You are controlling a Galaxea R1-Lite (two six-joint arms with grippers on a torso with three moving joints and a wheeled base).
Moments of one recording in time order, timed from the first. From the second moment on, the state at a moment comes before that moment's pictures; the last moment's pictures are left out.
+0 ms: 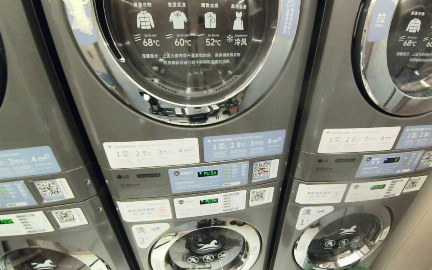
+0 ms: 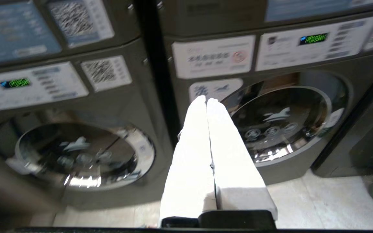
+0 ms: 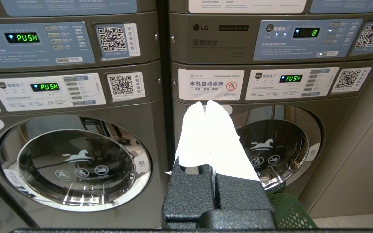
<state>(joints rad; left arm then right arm) 0.07 0.28 -0.02 -0.05 -0.02 0.14 0.01 0.00 0.00 0.00 0.00 0.00</state>
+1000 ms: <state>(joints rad) 0.00 0.01 -0.01 0.03 -0.02 0.08 0.00 0.00 0.00 0.00 0.00 -0.03</state>
